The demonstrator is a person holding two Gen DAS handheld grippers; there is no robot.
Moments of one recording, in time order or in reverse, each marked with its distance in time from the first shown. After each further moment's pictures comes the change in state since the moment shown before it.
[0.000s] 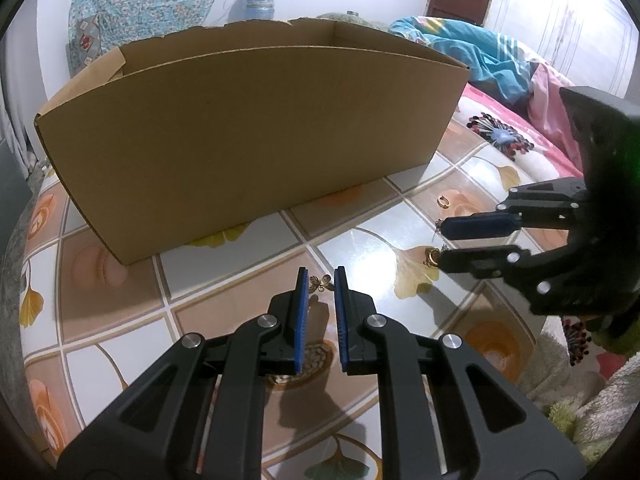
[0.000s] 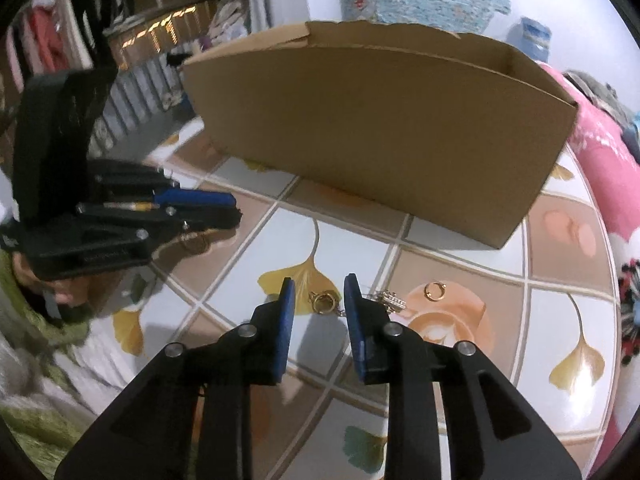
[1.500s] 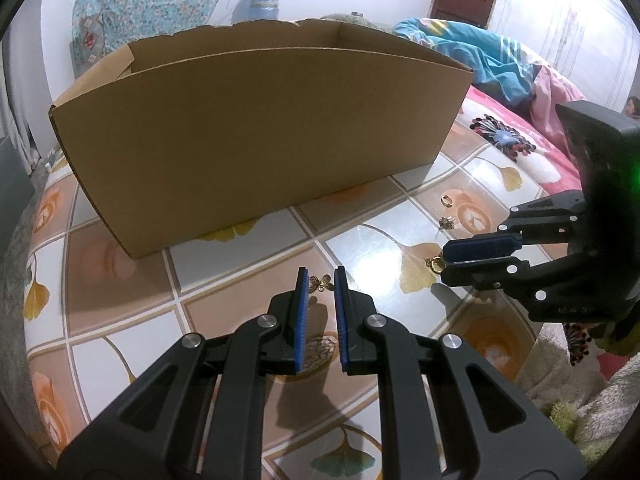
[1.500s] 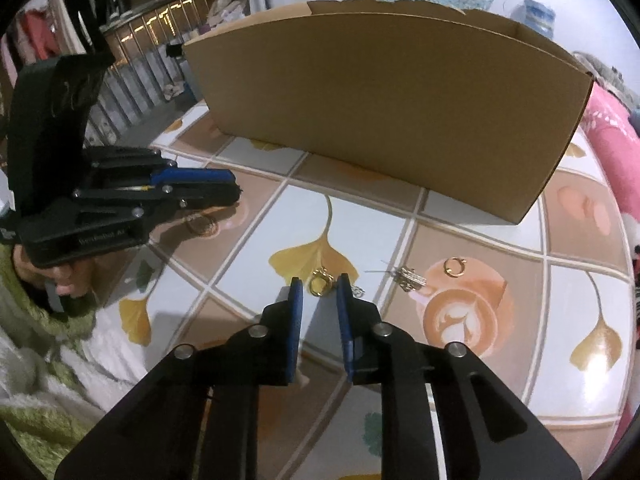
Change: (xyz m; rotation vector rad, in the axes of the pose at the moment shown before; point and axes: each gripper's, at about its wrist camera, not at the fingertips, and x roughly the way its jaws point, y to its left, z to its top) left arm -0.006 0.004 -0.004 -0.016 -0.004 0.004; right arm 0.002 0.003 -0.004 0.056 0.050 0.045
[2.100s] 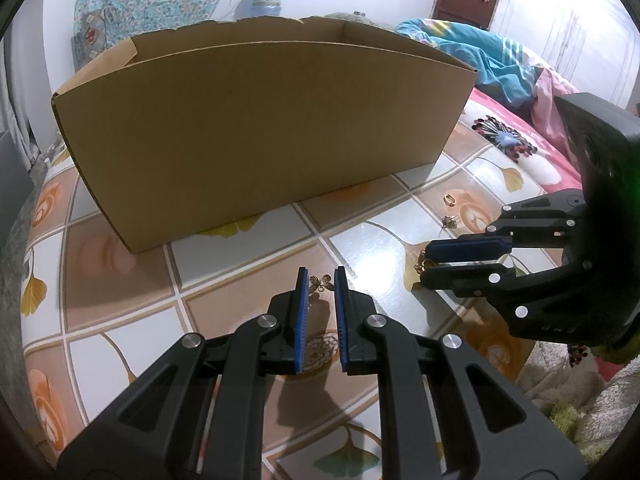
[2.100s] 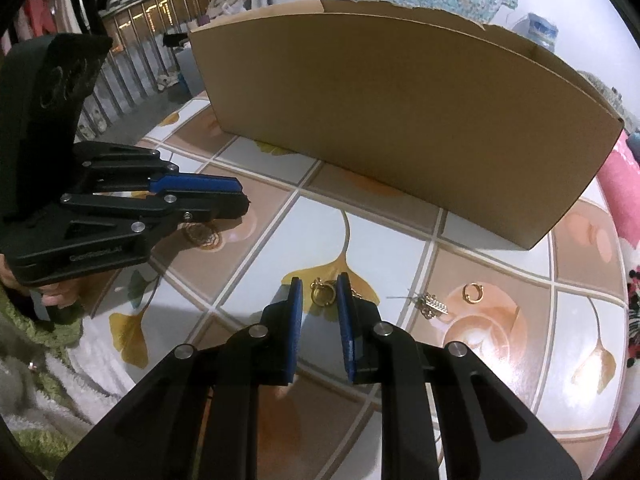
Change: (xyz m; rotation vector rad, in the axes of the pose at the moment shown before) left arm 0.002 0.003 -0.001 -0.007 0.002 -0.004; right arm 0.010 0.020 0.010 -0.053 0.006 -0.074
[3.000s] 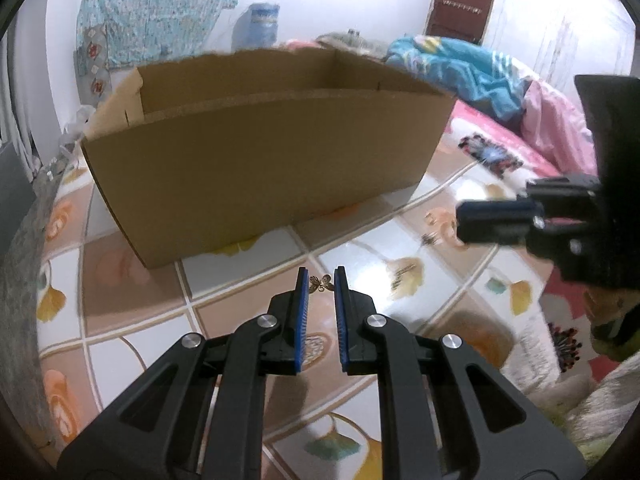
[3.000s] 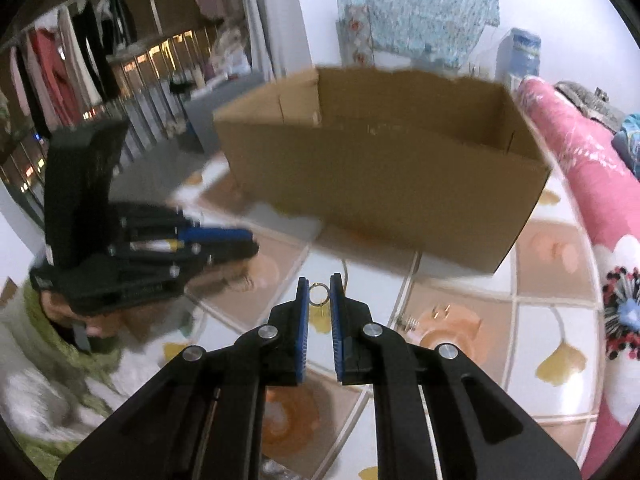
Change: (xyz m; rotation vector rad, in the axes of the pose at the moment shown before) left arm -0.031 -0.011 0.007 0.010 -0.076 -0.006; right arm -0.067 -0.009 0.008 0.074 -0.184 0.063
